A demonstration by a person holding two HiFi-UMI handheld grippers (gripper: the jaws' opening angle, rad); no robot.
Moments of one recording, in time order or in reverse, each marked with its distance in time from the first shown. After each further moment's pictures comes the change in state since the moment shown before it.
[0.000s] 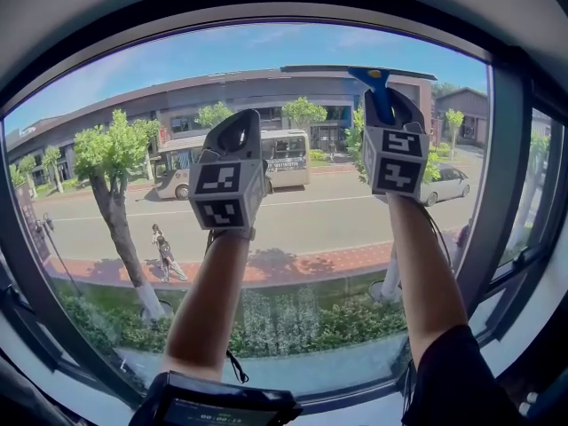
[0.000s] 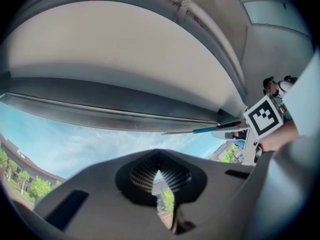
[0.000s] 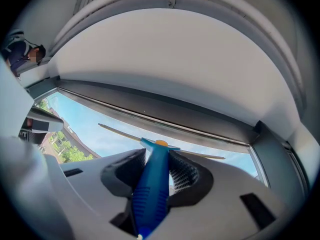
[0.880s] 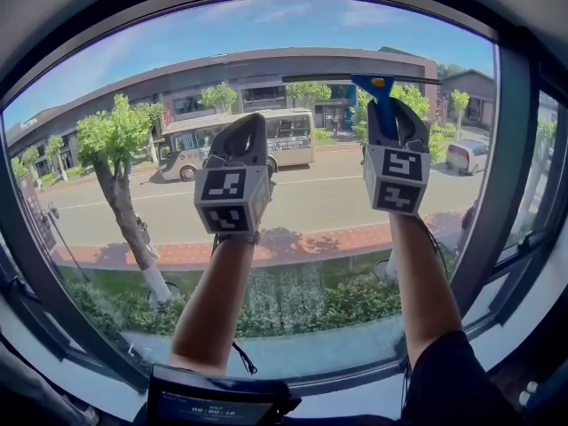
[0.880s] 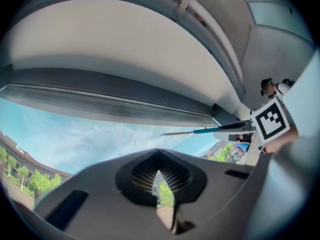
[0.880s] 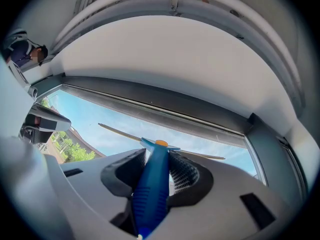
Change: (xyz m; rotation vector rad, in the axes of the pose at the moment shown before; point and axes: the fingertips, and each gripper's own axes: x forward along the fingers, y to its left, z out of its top) left arm -0.026 -0.023 -0.043 -0.030 0.070 -0.030; right arm -0.046 0.015 -0.048 -0.005 0.038 0.006
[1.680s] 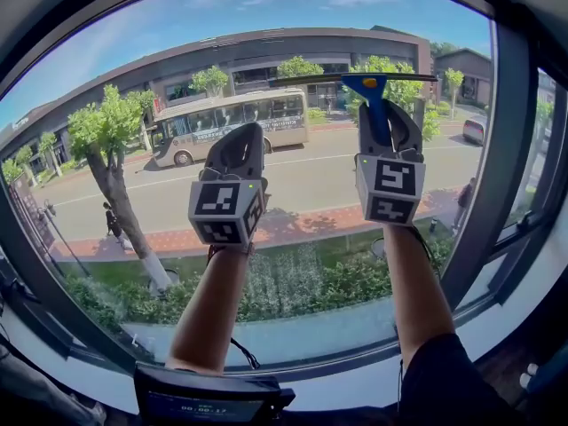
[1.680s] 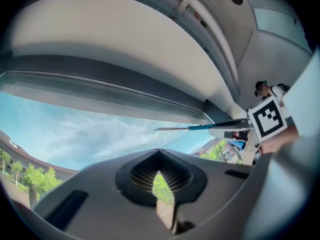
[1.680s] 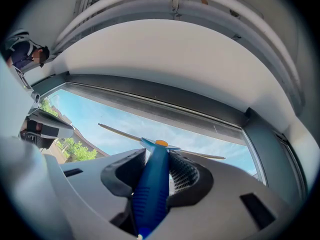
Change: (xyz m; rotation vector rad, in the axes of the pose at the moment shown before) left arm -0.022 -0.026 -0.048 -0.034 0.042 -0.063; right arm -0.035 0.015 -0.034 -0.002 0.021 0.016
